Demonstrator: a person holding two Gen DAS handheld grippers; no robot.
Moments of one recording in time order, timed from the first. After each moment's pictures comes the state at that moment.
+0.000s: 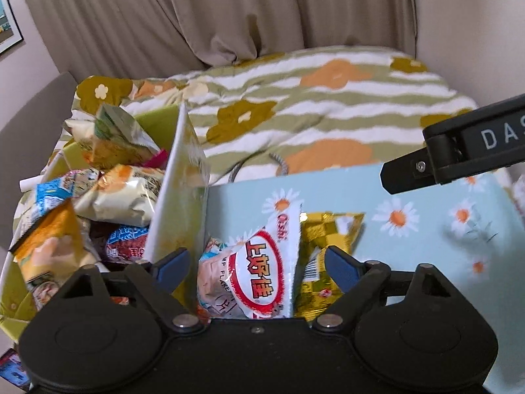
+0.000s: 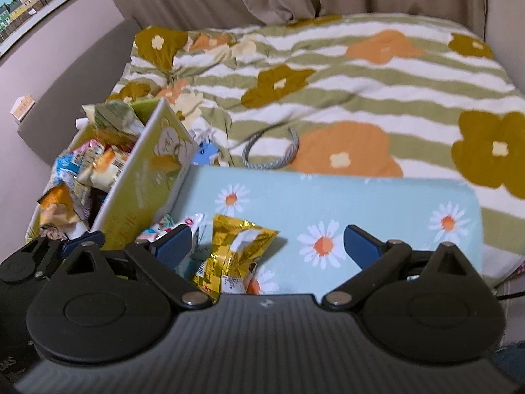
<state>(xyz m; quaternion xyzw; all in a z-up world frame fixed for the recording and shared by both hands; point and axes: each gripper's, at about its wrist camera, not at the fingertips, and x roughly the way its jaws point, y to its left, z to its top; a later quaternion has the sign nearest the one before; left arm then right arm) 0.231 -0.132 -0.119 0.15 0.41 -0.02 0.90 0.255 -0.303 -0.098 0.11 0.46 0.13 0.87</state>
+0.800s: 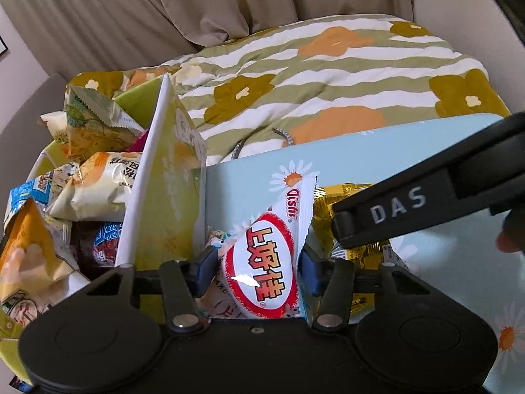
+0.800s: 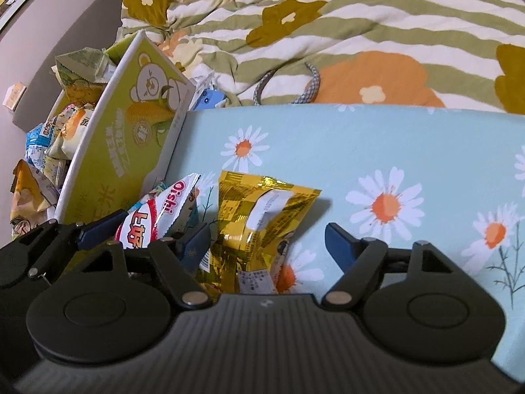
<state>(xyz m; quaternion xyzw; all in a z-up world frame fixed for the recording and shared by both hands) 0.254 -0.127 -0.153 0.19 0.44 -0.03 0.88 0.289 -0.256 -0.169 0.15 0.54 0.15 0.82</state>
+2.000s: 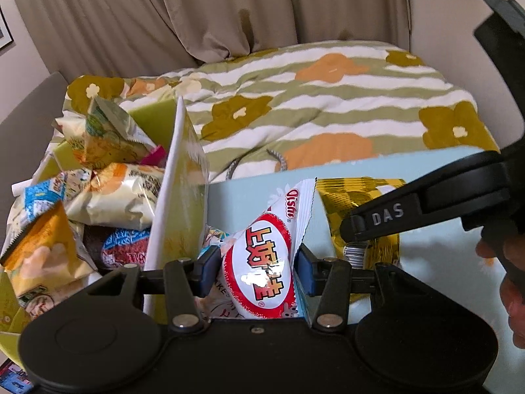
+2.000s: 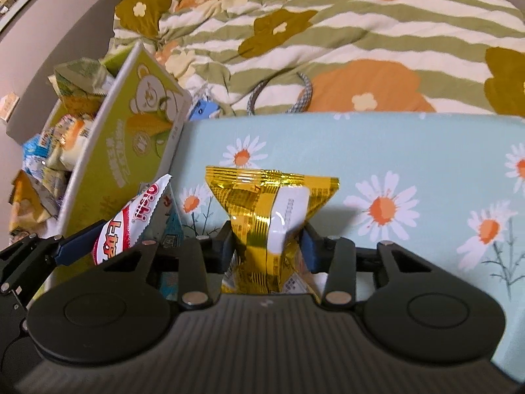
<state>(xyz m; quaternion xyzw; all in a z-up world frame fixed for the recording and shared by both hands) 0.231 -0.118 -0.118 0.14 0.41 -0.05 0.90 0.281 -0.260 -0.152 0.15 0.52 0.12 0.83</state>
